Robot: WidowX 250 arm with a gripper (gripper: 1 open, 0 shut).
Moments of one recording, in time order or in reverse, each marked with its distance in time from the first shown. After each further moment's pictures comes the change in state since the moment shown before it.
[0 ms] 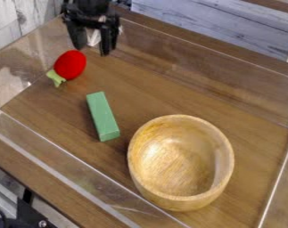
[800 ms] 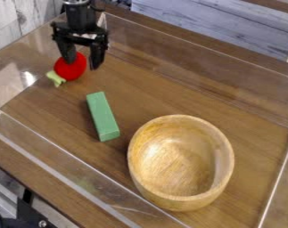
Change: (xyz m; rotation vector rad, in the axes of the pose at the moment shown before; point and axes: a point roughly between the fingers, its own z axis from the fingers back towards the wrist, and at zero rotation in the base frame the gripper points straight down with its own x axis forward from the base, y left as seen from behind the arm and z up) arm 0.001 0.029 -0.033 0.019 0.015 0.150
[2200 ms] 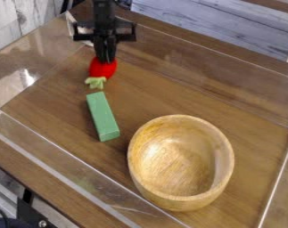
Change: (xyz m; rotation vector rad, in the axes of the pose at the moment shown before) arm 0.003 -0.072 0.039 -0.024 0.012 0.259
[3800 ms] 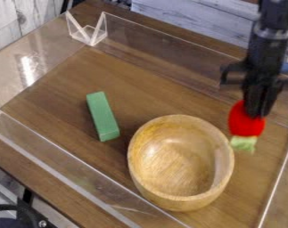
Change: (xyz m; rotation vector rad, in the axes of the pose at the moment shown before) arm -0.143 -0.195 -0.016 -0.070 0.022 -0.040
